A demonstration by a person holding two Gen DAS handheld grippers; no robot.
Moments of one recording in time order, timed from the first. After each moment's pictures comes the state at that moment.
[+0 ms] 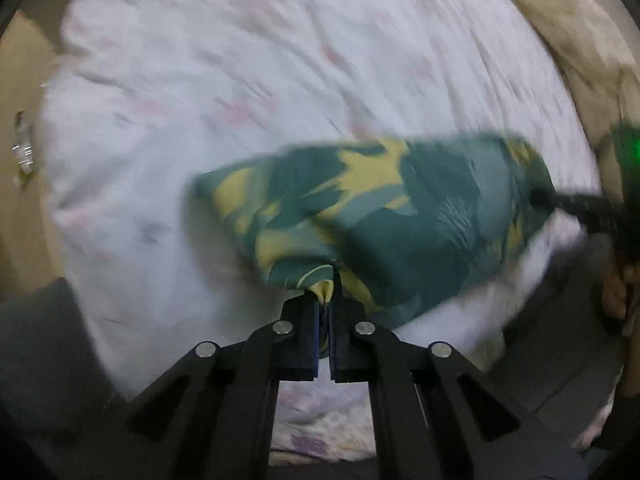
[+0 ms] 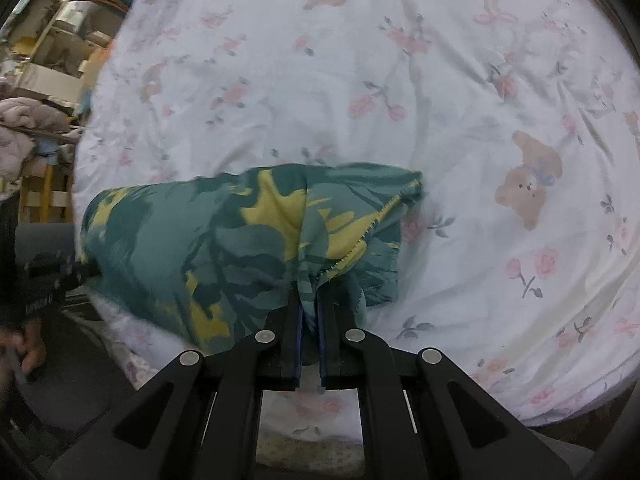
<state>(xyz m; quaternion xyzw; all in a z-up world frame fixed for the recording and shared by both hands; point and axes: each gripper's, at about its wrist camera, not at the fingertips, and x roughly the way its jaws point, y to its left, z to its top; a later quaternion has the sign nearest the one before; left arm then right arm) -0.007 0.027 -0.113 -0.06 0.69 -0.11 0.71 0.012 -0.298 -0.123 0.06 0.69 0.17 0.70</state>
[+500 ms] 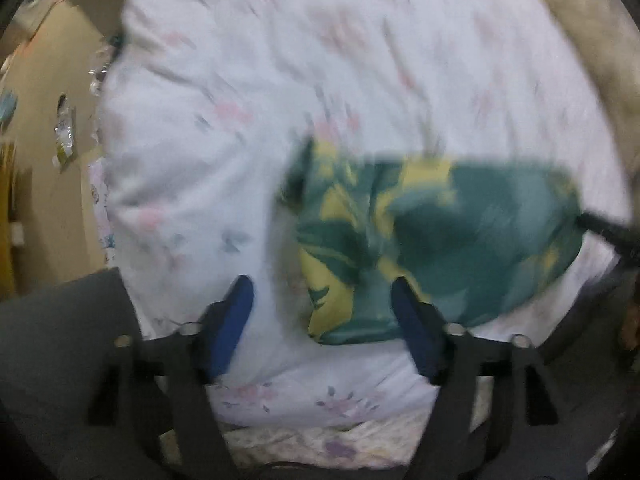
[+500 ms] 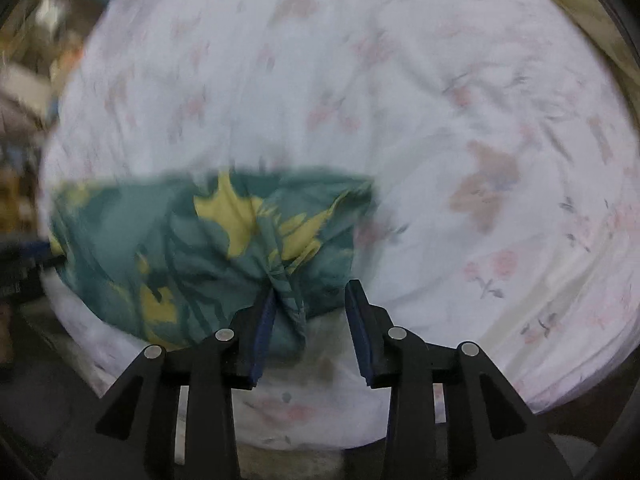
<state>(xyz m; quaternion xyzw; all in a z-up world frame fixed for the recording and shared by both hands) -0.005 0.059 -0.105 -0.06 0.68 -0.04 0.73 0.013 -0.314 -0.108 0.07 0.66 0.11 0.74</state>
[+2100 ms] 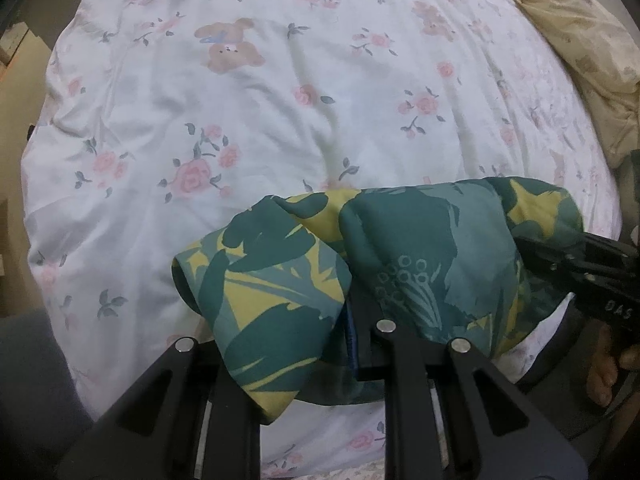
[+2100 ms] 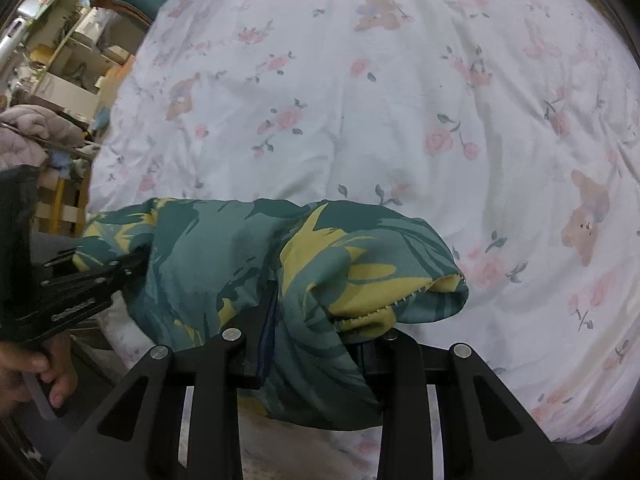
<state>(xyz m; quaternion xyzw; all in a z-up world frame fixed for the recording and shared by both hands) 0.017 -0.049 -0.141 -0.04 0.68 -0.09 0.73 0.013 -0.252 -0.138 0.08 0.66 0.19 0.72</state>
